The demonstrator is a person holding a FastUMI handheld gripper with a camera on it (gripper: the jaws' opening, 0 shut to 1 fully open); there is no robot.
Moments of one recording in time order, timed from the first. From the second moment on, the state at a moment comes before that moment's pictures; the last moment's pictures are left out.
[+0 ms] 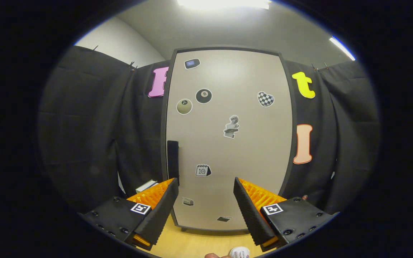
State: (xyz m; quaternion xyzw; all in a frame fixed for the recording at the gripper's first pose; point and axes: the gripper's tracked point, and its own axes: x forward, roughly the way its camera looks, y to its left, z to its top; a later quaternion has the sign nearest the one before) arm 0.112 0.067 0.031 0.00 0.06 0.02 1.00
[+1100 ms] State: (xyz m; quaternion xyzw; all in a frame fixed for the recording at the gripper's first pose) arm 0.245 0.164 -0.023 0.05 0.12 0.07 0.99
